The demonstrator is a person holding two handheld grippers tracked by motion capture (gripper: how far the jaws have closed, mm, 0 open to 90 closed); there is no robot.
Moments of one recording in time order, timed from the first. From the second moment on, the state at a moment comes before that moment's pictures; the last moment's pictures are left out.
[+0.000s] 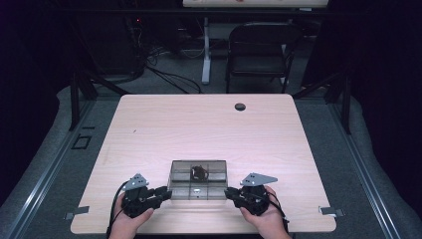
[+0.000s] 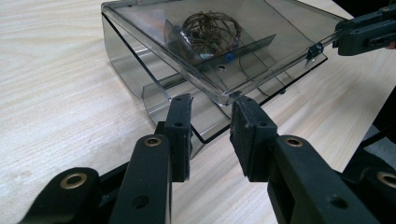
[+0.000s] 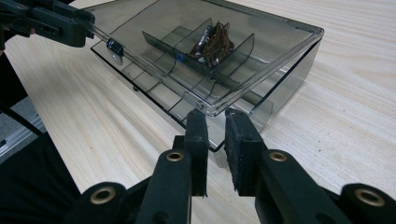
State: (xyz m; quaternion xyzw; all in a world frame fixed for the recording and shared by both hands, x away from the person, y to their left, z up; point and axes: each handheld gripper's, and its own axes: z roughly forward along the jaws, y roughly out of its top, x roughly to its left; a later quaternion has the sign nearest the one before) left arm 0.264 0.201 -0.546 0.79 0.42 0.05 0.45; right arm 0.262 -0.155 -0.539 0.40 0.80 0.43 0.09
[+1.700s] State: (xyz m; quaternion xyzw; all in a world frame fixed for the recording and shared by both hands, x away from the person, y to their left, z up) left arm 0.262 0.192 -0.557 0.81 0.42 0.06 0.41; right arm 0.261 -0.149 -0.552 0.40 0.81 0.41 0.08
